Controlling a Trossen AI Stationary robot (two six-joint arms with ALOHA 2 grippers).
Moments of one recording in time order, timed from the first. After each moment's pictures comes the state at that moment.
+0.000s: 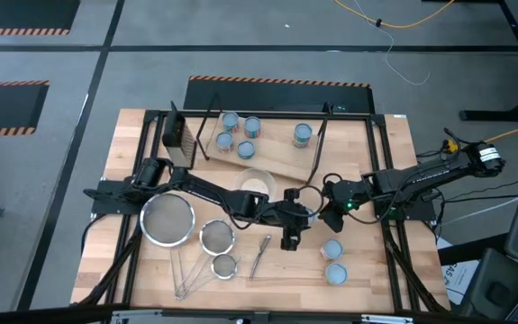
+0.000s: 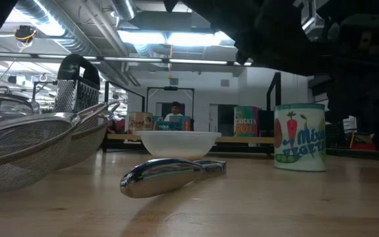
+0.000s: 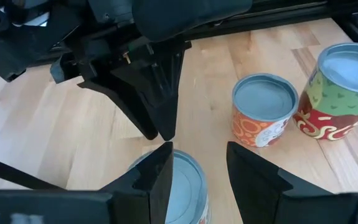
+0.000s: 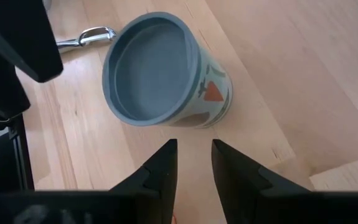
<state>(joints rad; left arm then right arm) -0.21 2.12 1.62 -0.03 -0.22 0.03 0.19 1.05 0.47 -0.32 -0.09 0.77</state>
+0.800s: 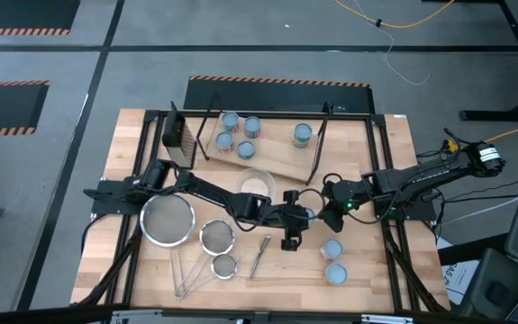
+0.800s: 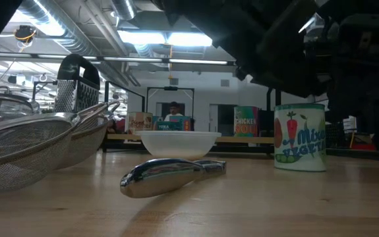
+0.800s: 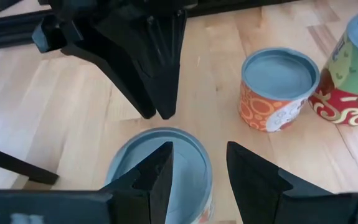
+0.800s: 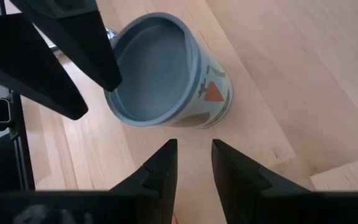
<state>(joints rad) -0.21 2.17 1.62 -0.03 -0.24 0.00 0.19 1.05 0.47 -0.32 -0.09 0.78</state>
